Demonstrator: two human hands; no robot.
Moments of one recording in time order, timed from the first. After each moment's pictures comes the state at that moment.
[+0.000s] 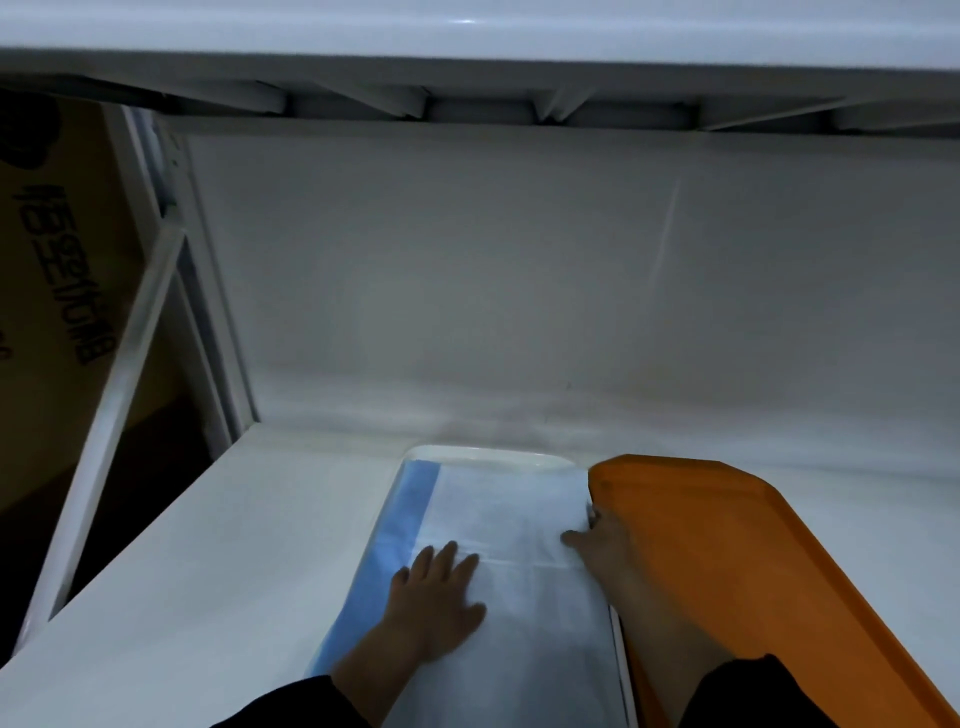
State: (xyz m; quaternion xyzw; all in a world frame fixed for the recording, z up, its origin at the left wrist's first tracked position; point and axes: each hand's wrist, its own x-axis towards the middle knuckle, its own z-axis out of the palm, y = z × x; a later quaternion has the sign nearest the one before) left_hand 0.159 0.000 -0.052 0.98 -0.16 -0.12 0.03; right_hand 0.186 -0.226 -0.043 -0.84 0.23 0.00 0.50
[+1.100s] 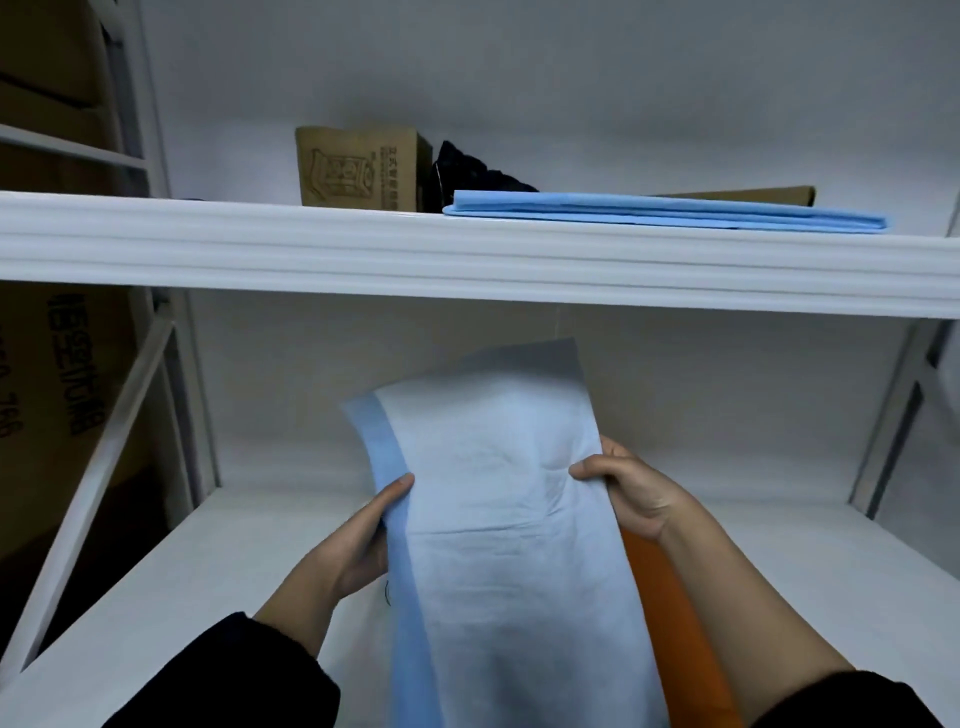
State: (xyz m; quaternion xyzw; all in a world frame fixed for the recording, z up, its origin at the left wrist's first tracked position) left_hand 0.107 0.002 0.108 0.53 -0.07 -0.26 0.81; right_hand 0.036 -0.282 0.182 -0.61 -0.09 0.04 0.79
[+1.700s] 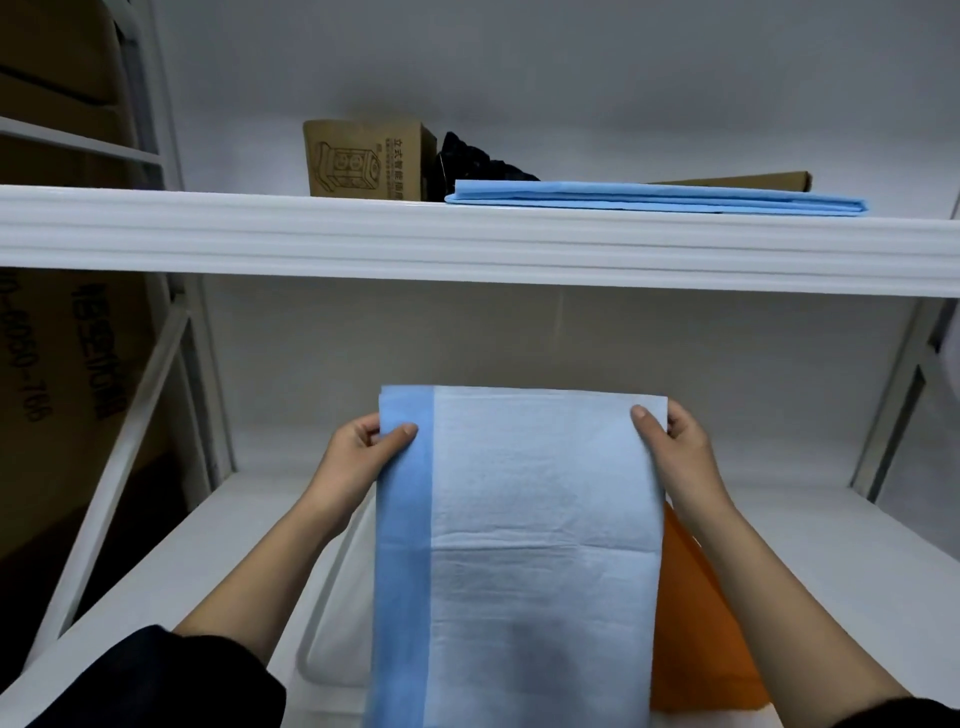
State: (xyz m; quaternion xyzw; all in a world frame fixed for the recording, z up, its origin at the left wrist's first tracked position) left_hand 0.056 0.010 0.182 0.68 -0.17 0.04 0.71; right_hand 0.000 -0.299 0.184 -0.69 0.00 -0.30 0.66
